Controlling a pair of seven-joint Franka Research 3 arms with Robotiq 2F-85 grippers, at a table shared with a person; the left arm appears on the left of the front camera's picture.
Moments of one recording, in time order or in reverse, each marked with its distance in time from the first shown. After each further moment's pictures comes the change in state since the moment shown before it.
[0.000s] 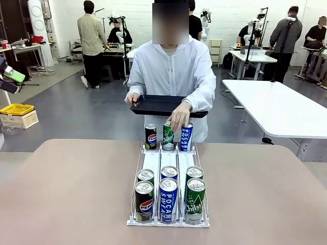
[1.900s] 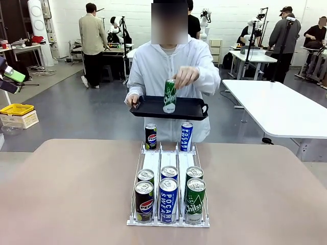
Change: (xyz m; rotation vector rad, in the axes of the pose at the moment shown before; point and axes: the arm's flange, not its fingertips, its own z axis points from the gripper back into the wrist) left arm 0.000 0.000 0.000 0.000 0.000 0.000; right arm 0.000 0.000 0.000 0.000 0.000 0.000
